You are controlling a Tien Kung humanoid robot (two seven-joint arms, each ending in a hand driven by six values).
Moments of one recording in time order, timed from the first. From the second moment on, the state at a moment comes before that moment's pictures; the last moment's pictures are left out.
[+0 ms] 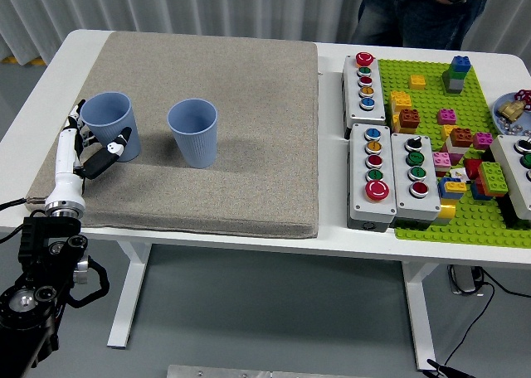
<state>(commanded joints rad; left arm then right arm) -0.22 0.05 -1.51 -1.02 1.47 0.26 -0.29 0.23 -0.08 1.03 0.18 -0.37 0.17 -0.31</state>
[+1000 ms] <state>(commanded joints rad) -0.21 0.06 -1.50 -1.03 1.47 0.26 -0.30 0.24 -0.08 1.03 0.18 -0.36 0.17 -0.31</state>
